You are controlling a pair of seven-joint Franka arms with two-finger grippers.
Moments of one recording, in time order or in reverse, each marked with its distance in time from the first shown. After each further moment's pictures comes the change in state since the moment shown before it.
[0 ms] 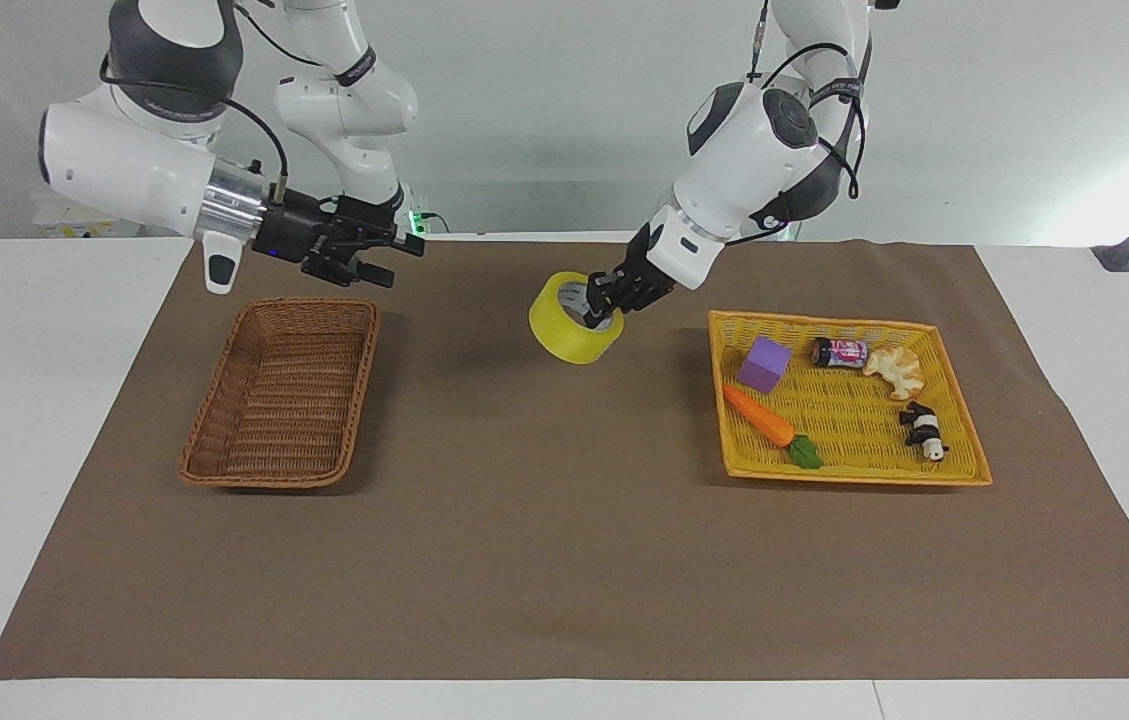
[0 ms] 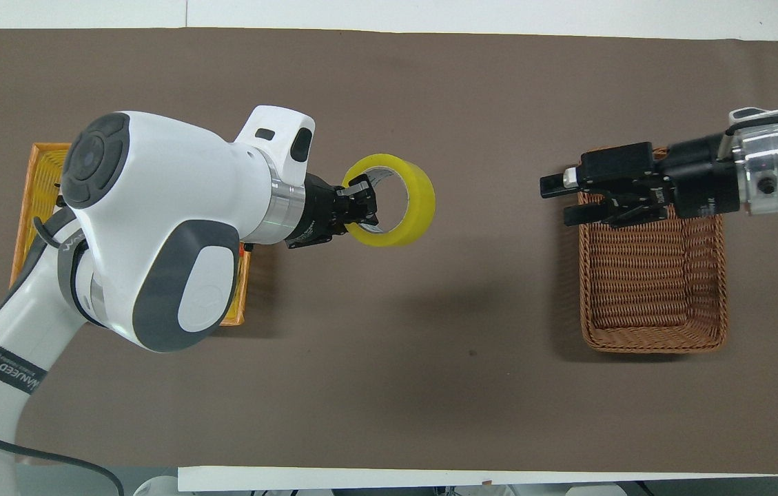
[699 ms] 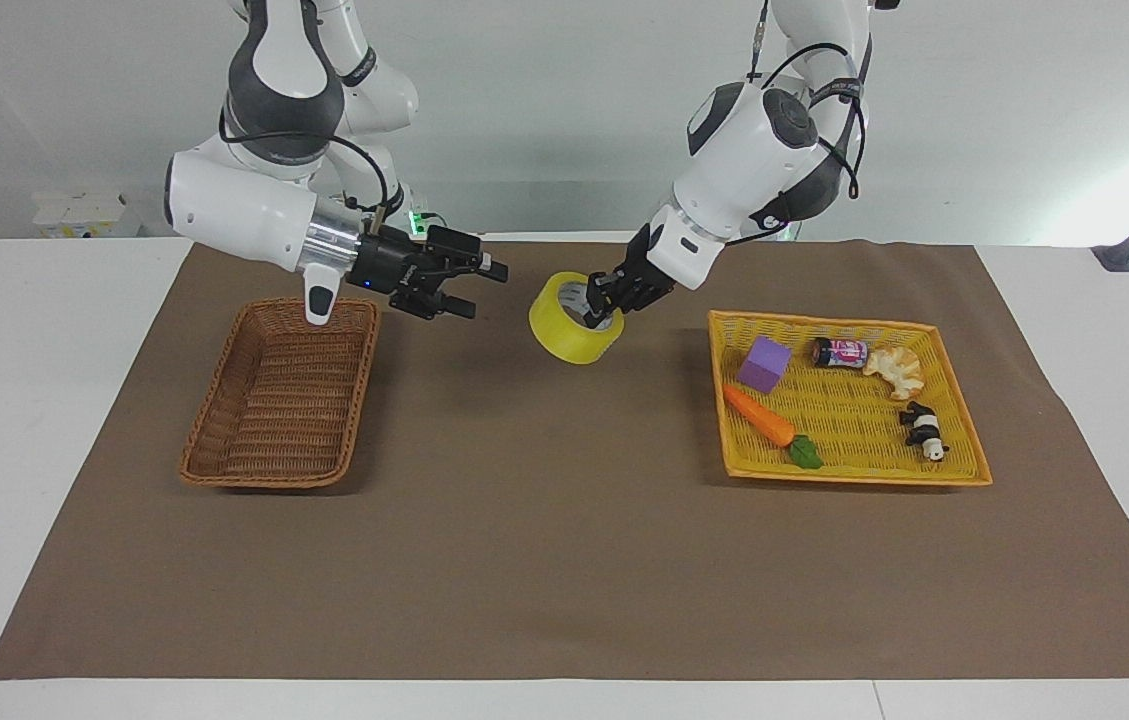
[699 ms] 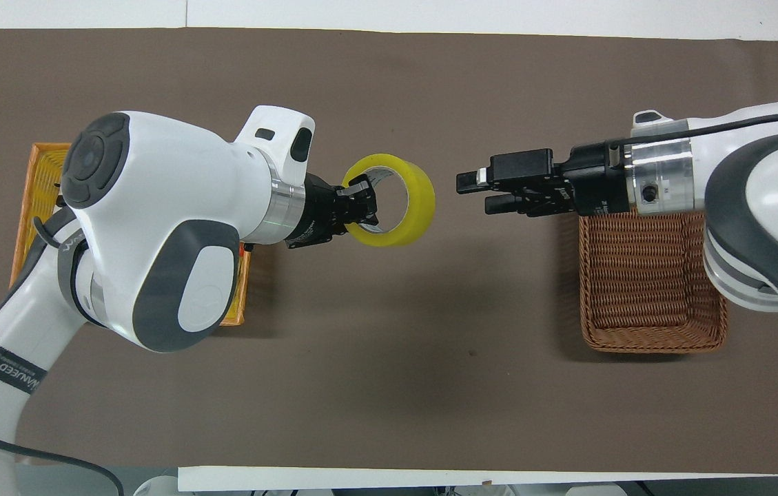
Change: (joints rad) left arm 0.000 0.000 0.000 0.000 0.000 0.000 -0.001; right arm 0.143 0.048 0.002 -0.048 0.098 0.198 -0.129
